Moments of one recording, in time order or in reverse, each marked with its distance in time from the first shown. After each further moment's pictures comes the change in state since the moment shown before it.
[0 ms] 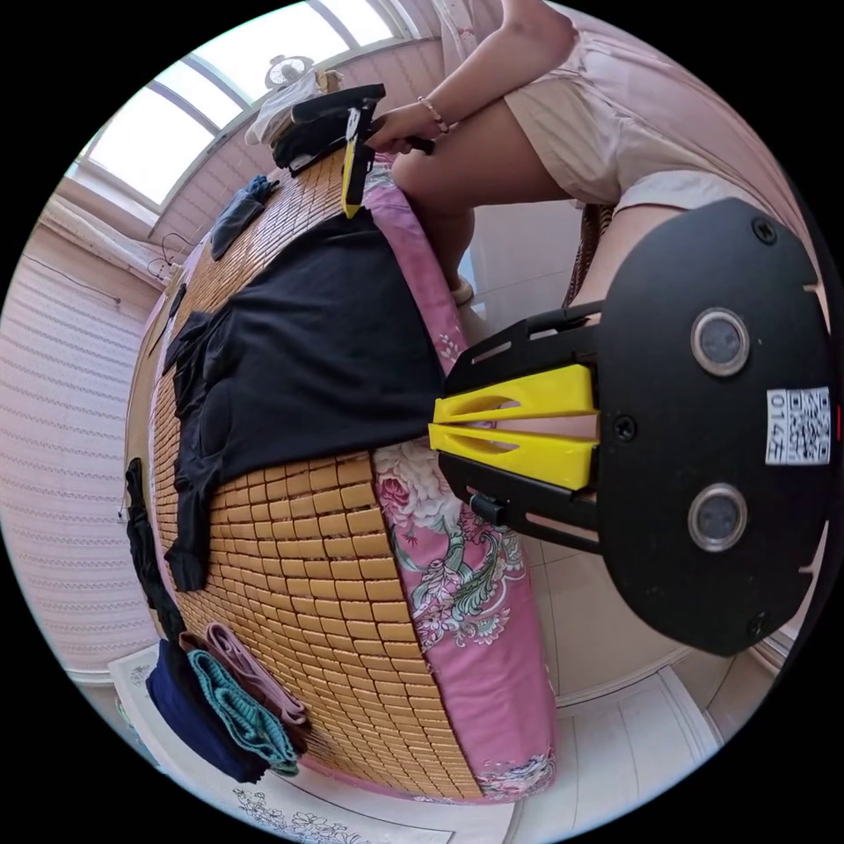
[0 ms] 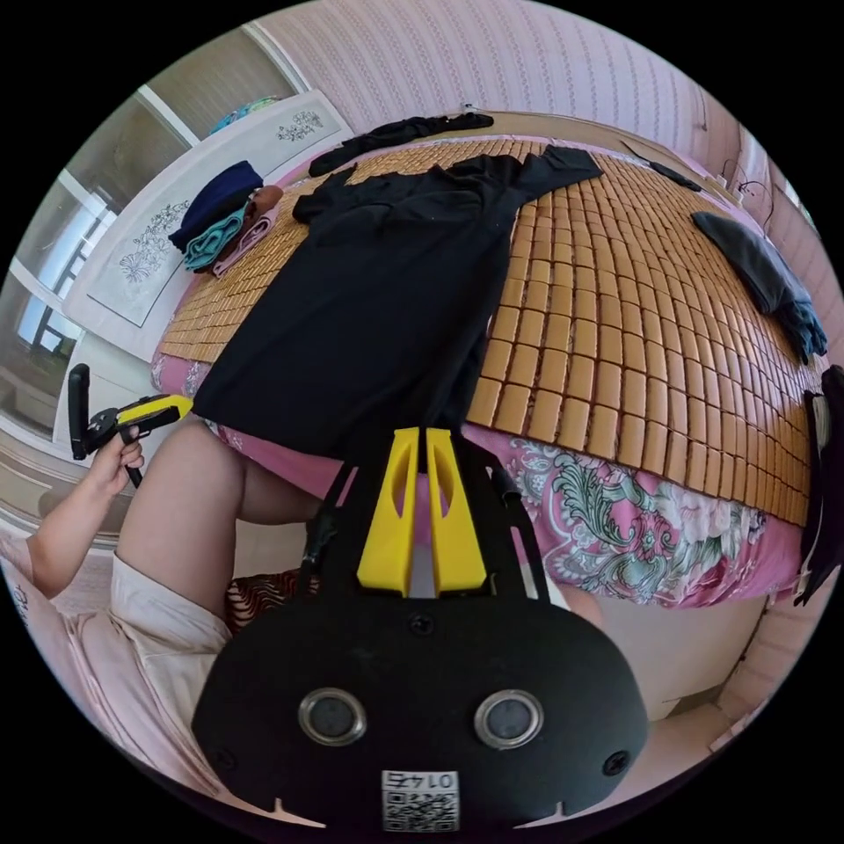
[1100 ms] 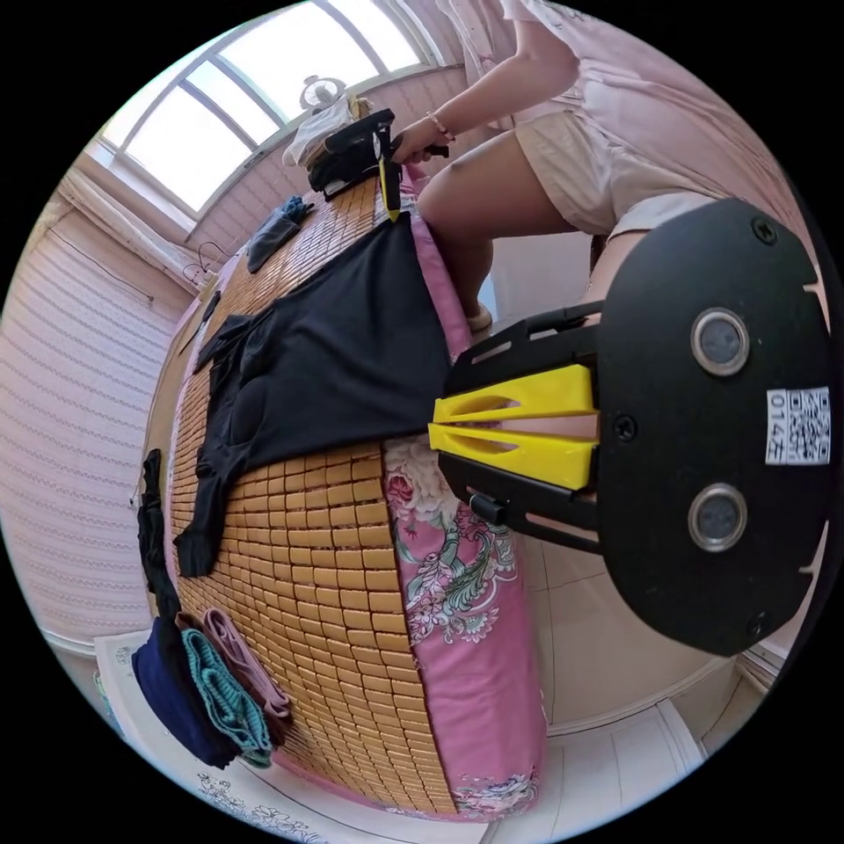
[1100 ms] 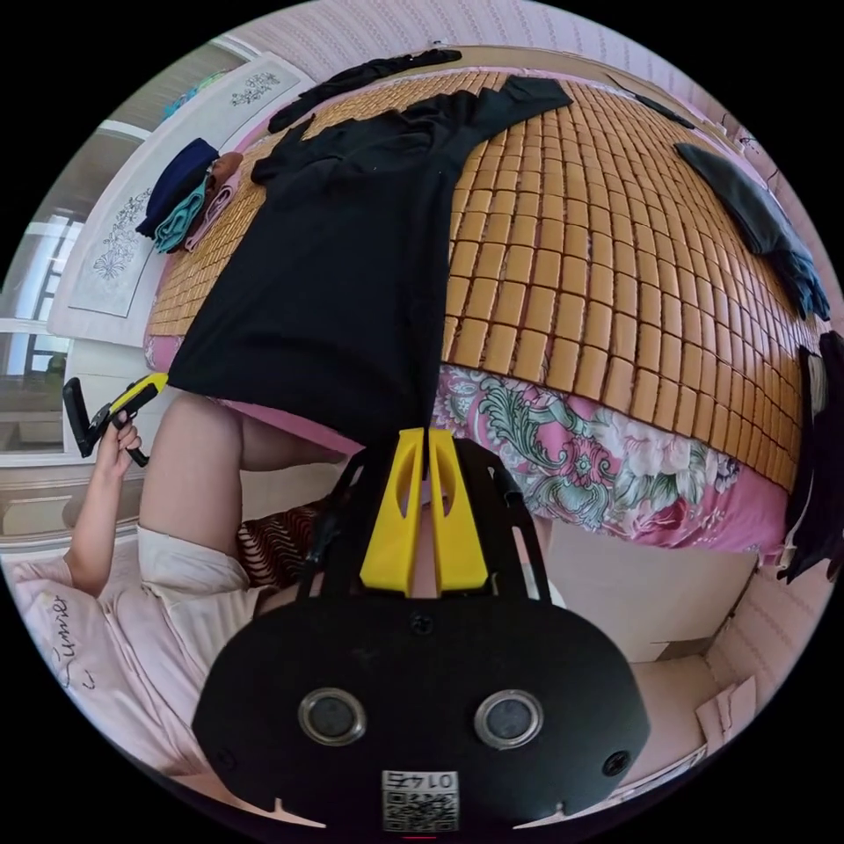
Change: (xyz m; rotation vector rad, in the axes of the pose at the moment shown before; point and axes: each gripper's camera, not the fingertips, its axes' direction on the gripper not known) left arm -0.010 0.056 -0.011 0.069 0.093 -0.060; right arm 0.085 0.045 -0.026 -0.253 -0.010 0.074
